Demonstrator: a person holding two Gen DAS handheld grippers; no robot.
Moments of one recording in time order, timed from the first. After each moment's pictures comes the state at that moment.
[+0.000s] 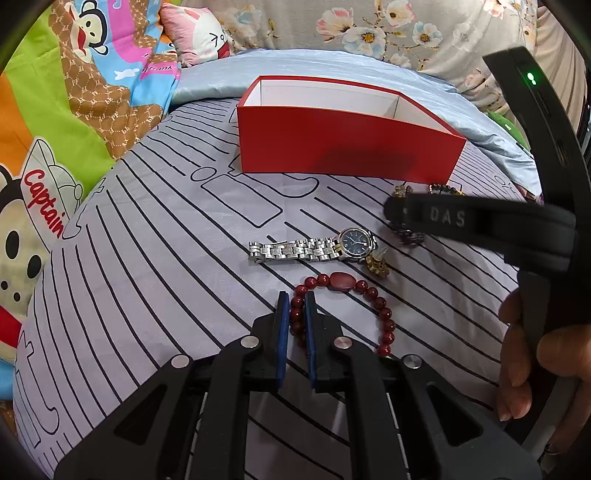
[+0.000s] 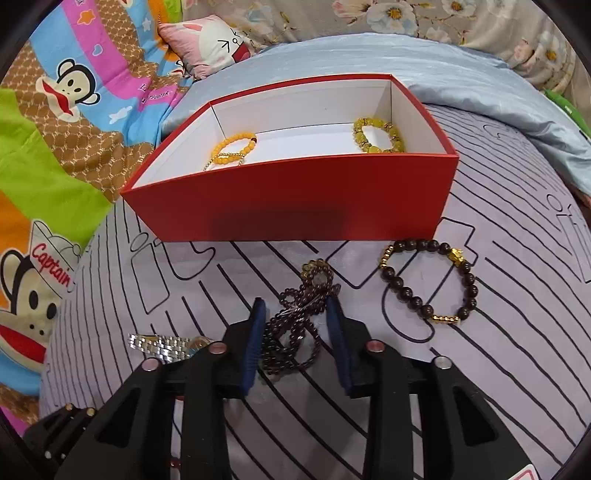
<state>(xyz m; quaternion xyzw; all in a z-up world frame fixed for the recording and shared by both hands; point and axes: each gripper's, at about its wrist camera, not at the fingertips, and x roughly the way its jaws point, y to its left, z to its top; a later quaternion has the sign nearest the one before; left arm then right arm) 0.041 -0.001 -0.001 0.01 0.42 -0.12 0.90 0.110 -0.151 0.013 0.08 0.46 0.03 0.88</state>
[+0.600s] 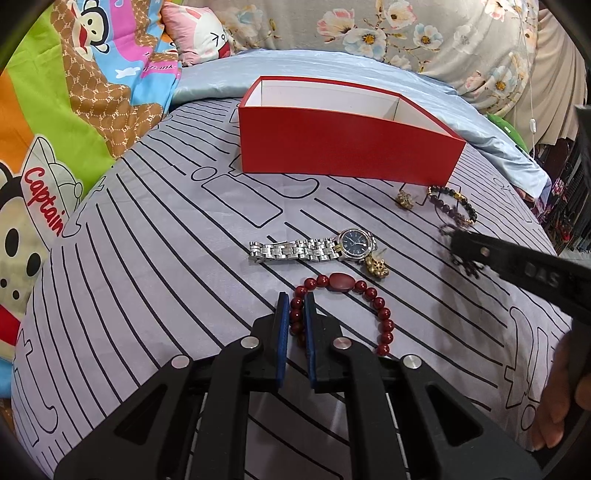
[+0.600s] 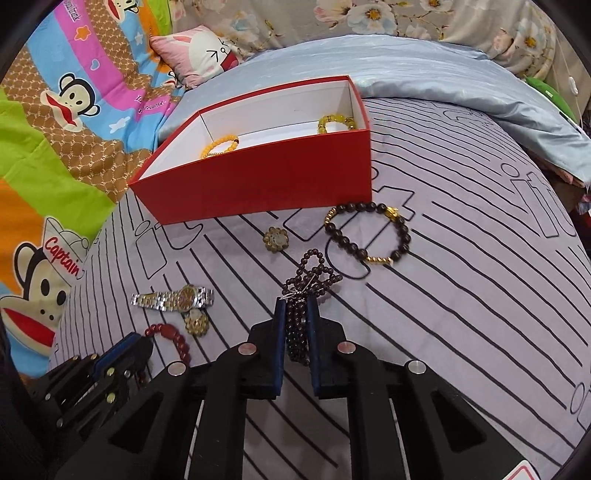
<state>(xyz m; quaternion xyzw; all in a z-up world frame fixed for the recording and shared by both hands) 0.040 0.000 -0.001 0.00 0.42 -0.12 0.90 0.058 -0.183 0.025 0.11 0.45 0.02 0.88</state>
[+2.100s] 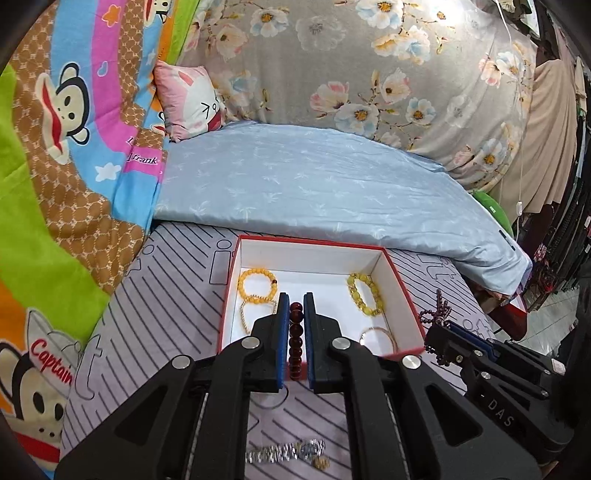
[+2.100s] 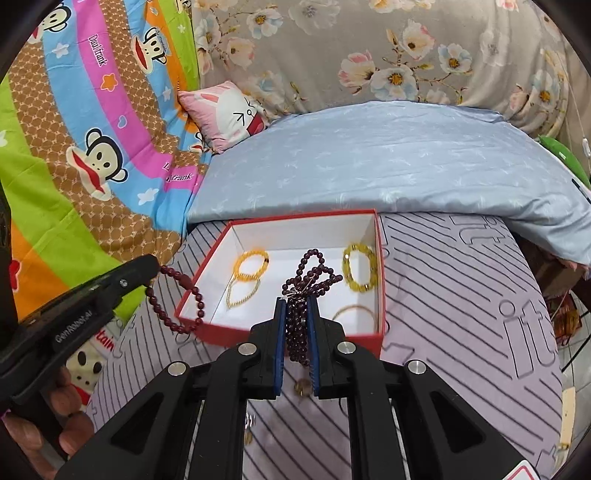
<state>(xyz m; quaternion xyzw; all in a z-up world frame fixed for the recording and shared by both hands) 0.150 -0.019 0.138 -0.04 0.33 -0.14 0.93 0.121 -0.191 0.129 0.10 0.36 0.05 0.93</state>
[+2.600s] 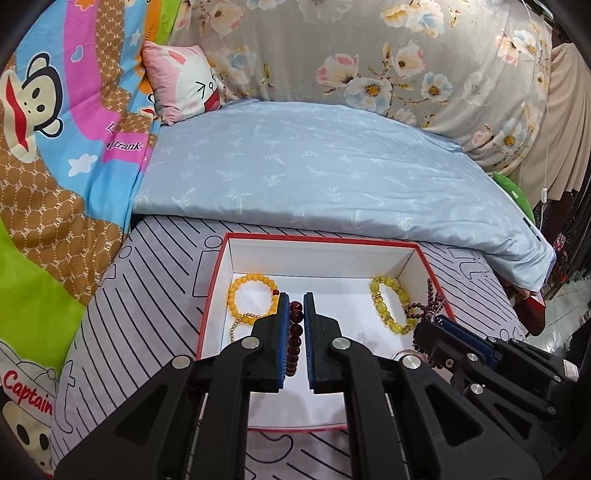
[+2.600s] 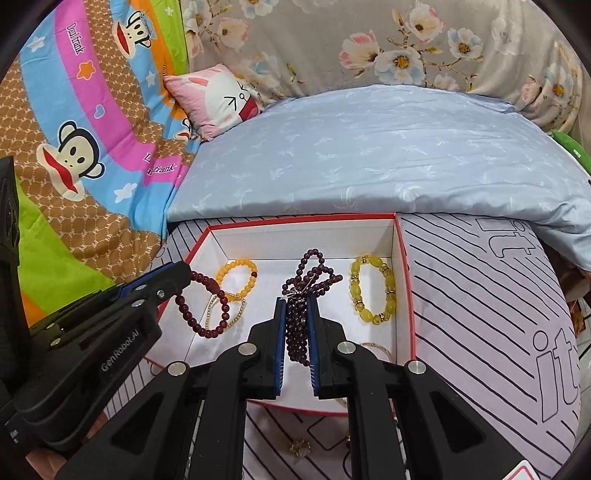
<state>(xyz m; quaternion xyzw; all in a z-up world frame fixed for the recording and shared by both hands) 0.220 -0.043 0.097 -0.02 0.36 -0.12 0.92 0.192 -0.183 0.099 0.10 0.39 0.05 0.92</state>
